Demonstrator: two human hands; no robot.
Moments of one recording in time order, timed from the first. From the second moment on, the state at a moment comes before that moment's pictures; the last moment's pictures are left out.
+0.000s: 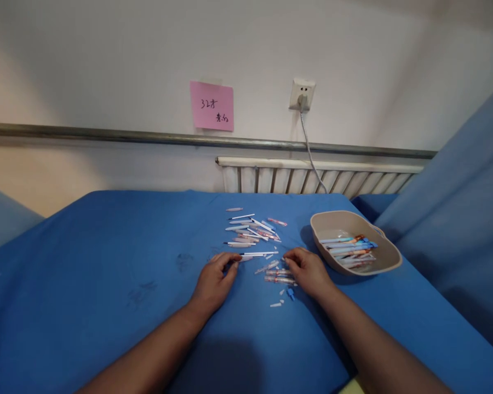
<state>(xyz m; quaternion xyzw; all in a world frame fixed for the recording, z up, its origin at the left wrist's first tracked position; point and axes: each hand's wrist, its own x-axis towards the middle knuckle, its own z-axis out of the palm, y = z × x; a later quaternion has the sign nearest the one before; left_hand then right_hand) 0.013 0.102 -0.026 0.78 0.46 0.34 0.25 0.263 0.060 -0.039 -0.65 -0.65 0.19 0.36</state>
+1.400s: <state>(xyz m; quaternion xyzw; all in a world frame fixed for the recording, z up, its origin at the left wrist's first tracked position) 0.011 0.105 -0.025 0.84 0.46 0.23 0.17 0.242 0.067 -0.036 -0.58 -0.75 0.12 0.32</state>
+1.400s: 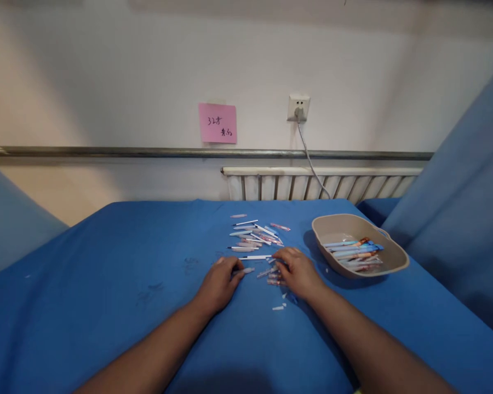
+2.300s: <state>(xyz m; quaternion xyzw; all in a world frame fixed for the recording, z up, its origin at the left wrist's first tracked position) 0.003 0.102 -0.033 0.74 0.44 0.36 0.35 0.193 0.121 0.005 -0.61 -0.78 0.14 -0.05</state>
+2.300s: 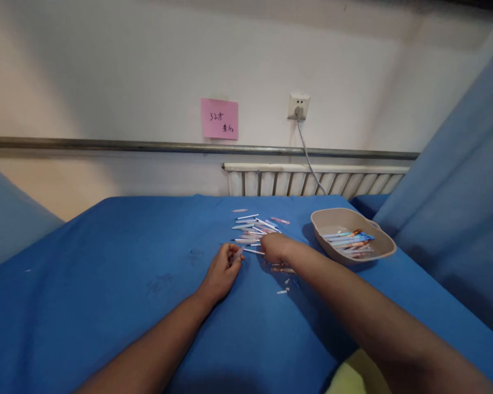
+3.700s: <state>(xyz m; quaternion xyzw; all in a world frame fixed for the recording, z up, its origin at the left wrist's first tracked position) 0.033 0.065 -0.016 0.60 0.49 0.30 0.56 0.218 0.017 -0.027 -0.54 -0.69 0.30 0.38</state>
